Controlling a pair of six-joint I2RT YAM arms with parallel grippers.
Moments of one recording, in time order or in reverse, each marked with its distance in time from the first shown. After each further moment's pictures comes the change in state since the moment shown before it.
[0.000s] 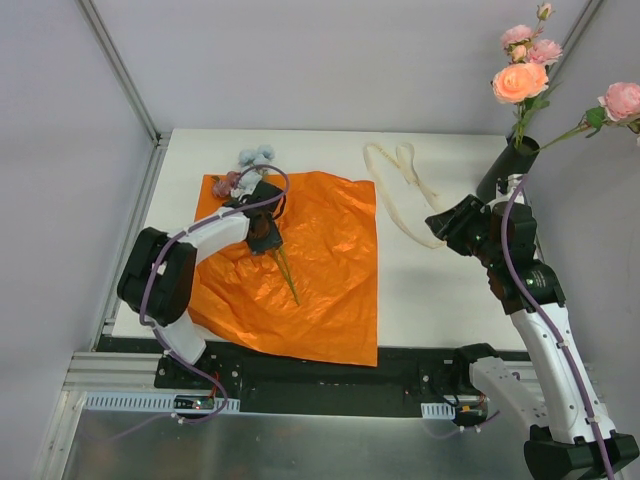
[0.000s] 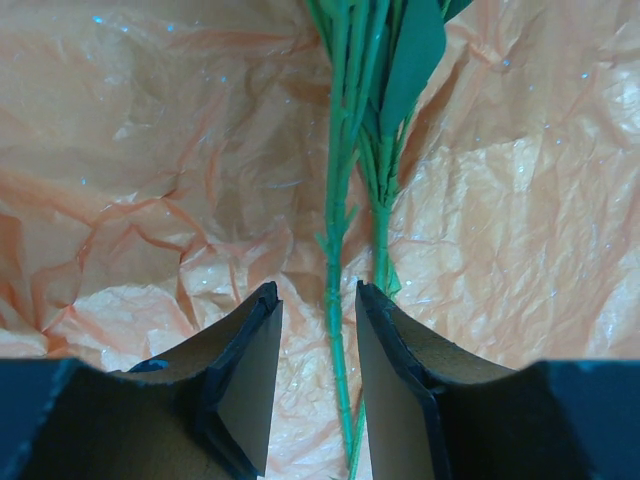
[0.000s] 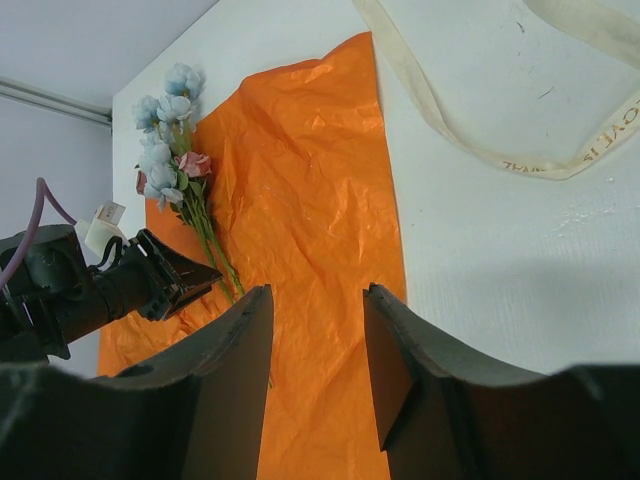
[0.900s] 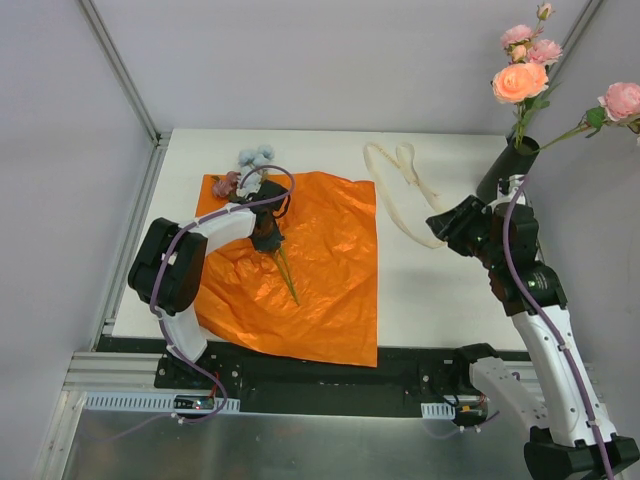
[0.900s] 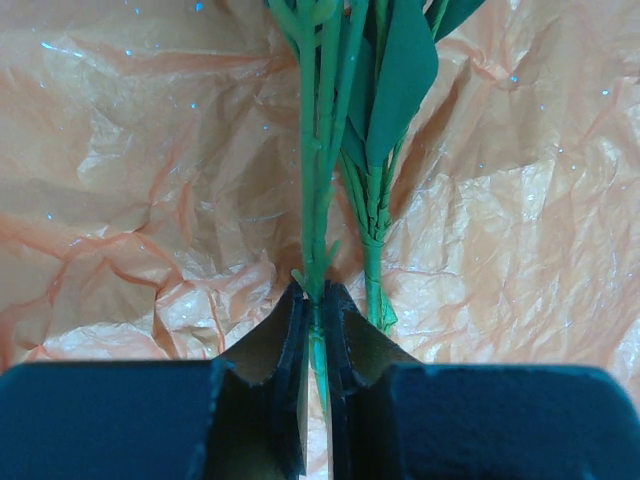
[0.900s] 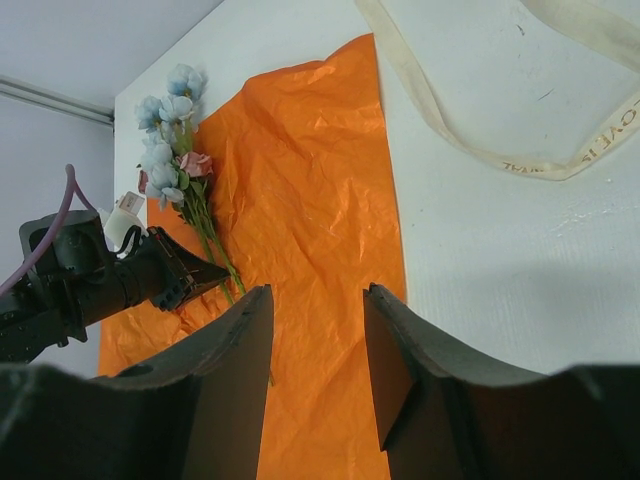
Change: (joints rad) left arm 0.000 0.093 0.053 0.001 0.003 0.019; right arm 0.000 -0.008 0.003 -0.008 0.001 -0.005
